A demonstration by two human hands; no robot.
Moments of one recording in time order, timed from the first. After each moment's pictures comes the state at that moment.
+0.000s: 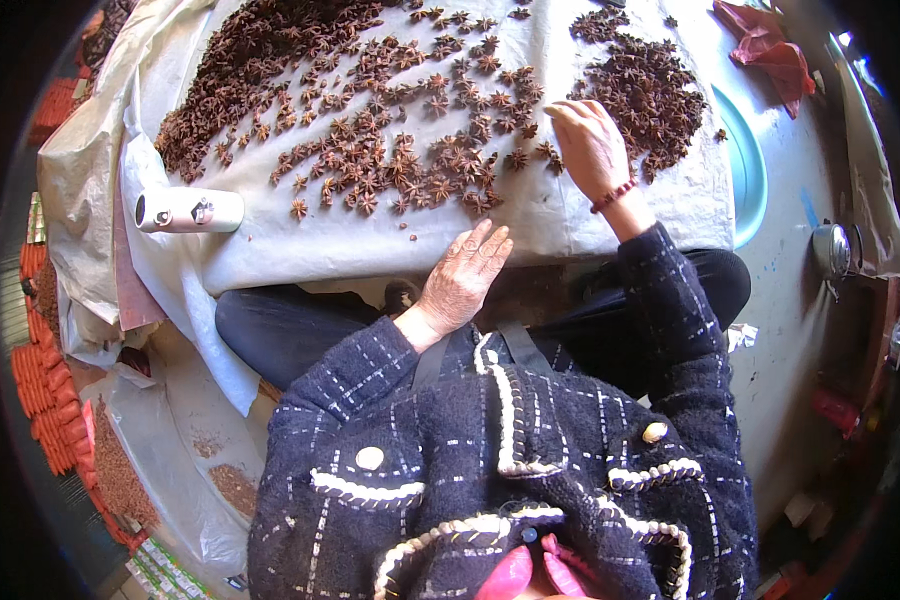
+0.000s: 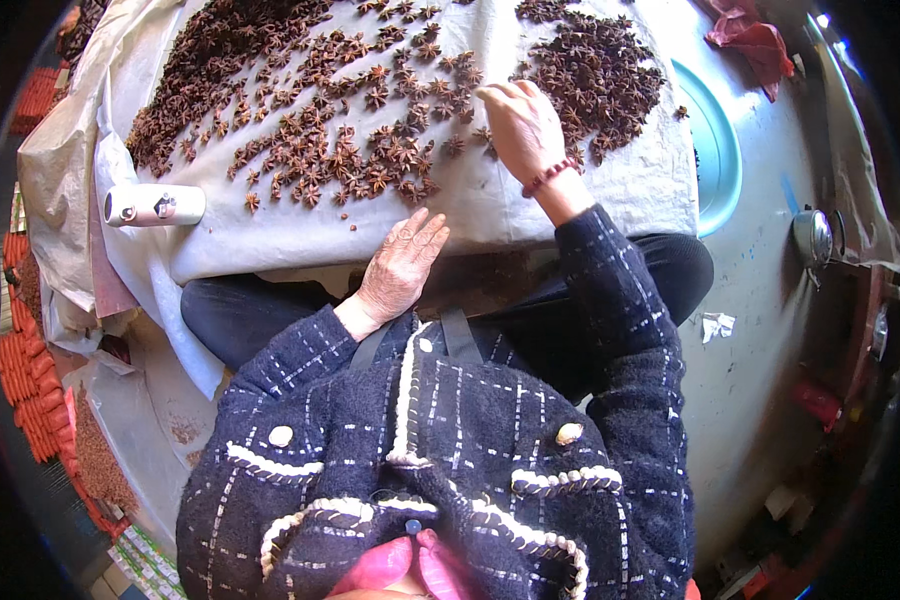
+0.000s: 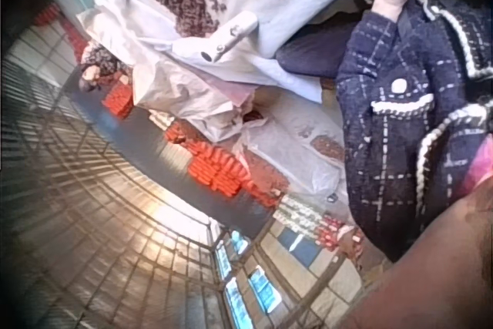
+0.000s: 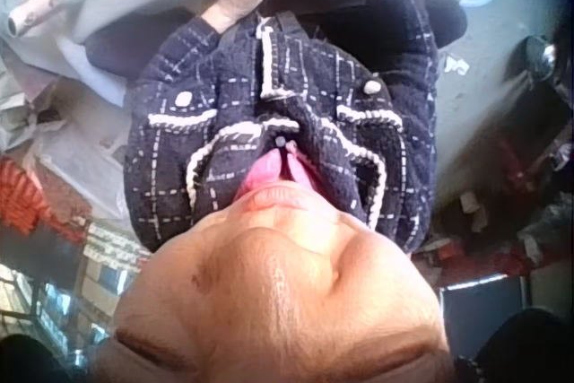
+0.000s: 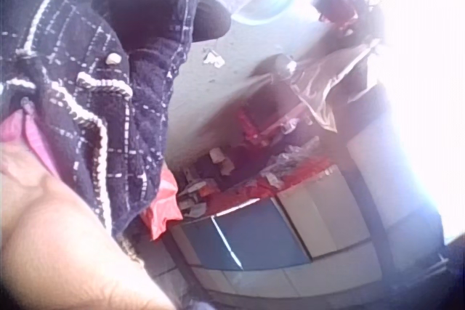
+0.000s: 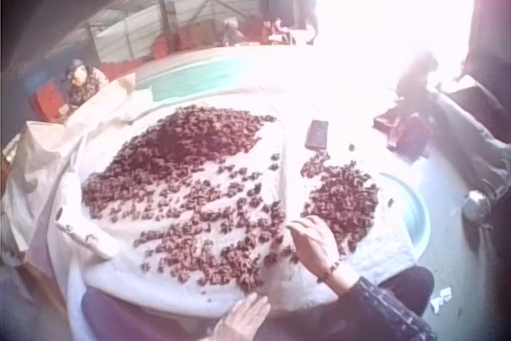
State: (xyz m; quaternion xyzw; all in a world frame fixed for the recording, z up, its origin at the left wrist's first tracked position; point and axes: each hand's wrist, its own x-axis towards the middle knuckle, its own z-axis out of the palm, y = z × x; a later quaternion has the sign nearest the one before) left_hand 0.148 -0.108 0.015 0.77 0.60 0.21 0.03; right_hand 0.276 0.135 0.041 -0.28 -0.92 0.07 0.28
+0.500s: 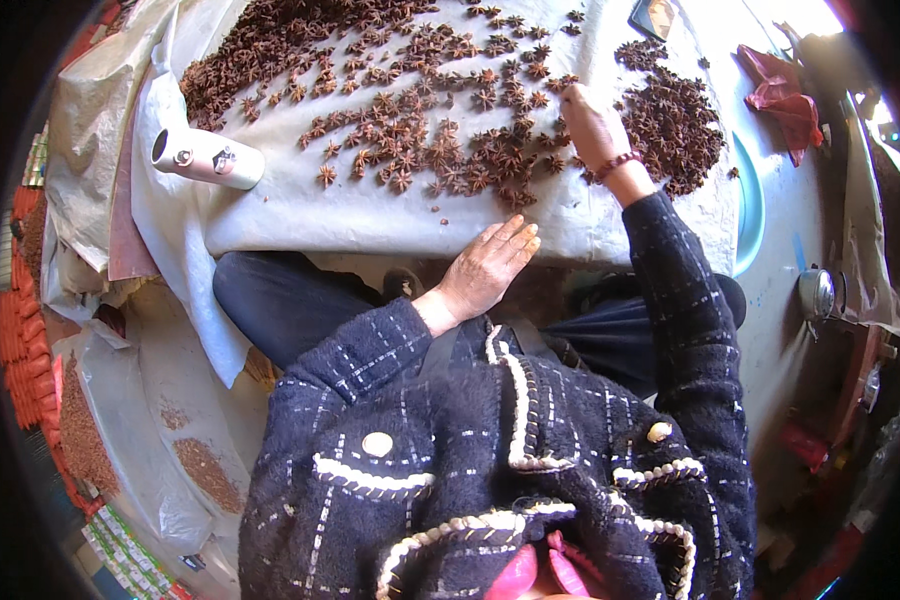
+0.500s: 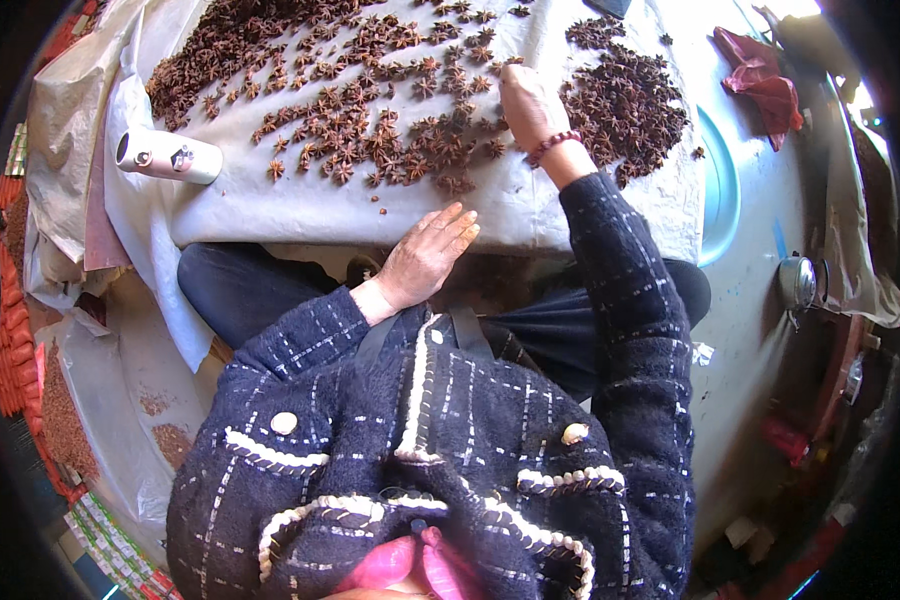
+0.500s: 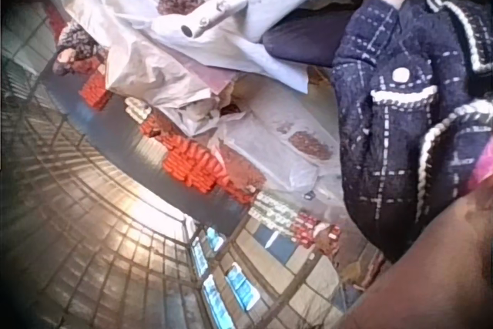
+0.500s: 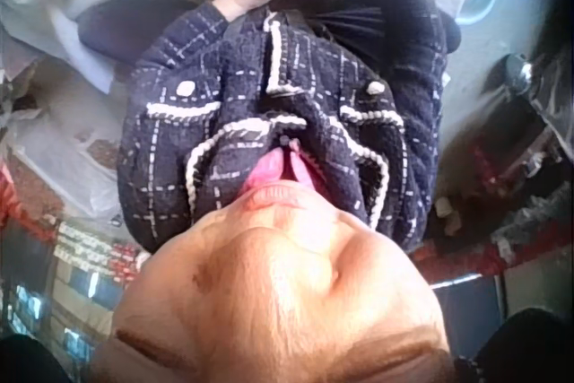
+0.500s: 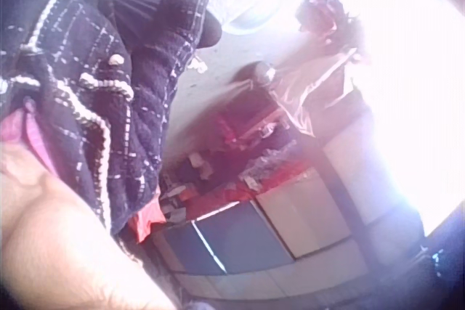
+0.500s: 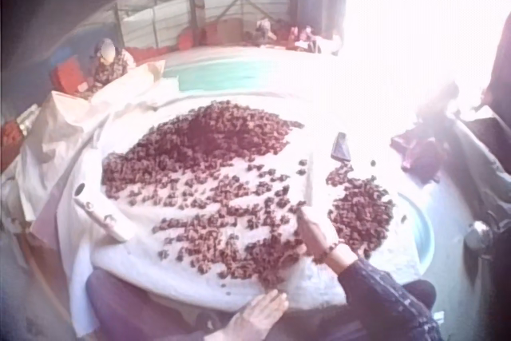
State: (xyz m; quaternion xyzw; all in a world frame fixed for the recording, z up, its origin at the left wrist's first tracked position) left_hand 0.145 -0.107 0.001 0.76 0.59 0.26 0.03; right_hand 0.217 0.162 0.026 -0.30 -0.92 0.13 0.23
